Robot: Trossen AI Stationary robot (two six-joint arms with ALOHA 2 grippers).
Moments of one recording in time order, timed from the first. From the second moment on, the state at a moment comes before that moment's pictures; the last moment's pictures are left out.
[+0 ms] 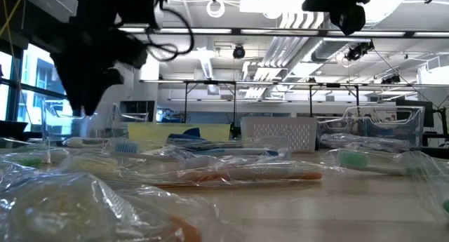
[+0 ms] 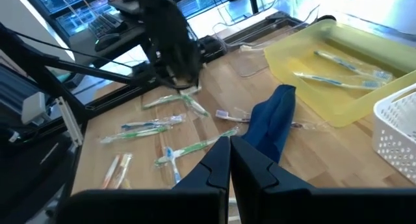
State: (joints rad) left arm 0.01 1.40 0.96 -1.04 0.08 -0.13; right arm 0.17 0.92 0.73 -0.16 0.31 0.50
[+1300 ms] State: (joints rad) left arm 0.08 1.39 0.66 -0.75 0.17 -0.24; right arm 0.21 0.92 0.73 -0.16 0.33 0.50
